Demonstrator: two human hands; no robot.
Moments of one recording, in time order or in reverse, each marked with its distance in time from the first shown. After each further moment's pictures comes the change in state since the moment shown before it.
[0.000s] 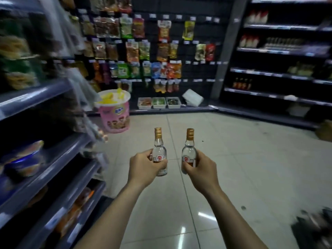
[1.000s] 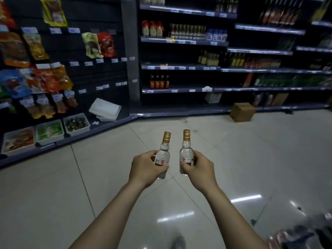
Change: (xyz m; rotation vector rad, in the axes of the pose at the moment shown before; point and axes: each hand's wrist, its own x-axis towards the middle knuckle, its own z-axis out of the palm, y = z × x) left_hand 0.532 0.188 0.657 0.072 -0.577 0.298; right_hand 0.610 0.396 -0.246 -0.059 0.394 0.434
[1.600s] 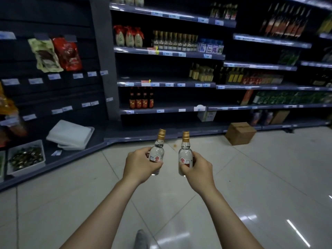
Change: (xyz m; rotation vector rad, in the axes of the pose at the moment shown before) left_hand 0.493 0.069 0.169 -0.003 0.035 0.048; right_hand 0.509 0.062 -0.019 -0.053 0.047 -0.031
